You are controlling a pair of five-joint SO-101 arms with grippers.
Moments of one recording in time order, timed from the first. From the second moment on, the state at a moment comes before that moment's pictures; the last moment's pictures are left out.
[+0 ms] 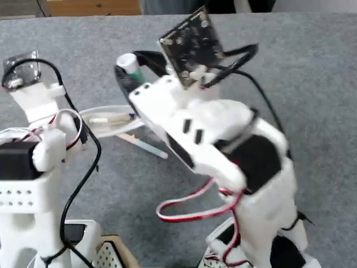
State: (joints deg) left arm -5.7 -43.1 9.2 96.7 16.3; right arm -38.5 -27.9 -12.9 65.0 4.6
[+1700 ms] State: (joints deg) left arm -6.2 -42.2 7.9 94.5 16.3; right arm -36.0 -29.1 24.1 28.2 -5.6
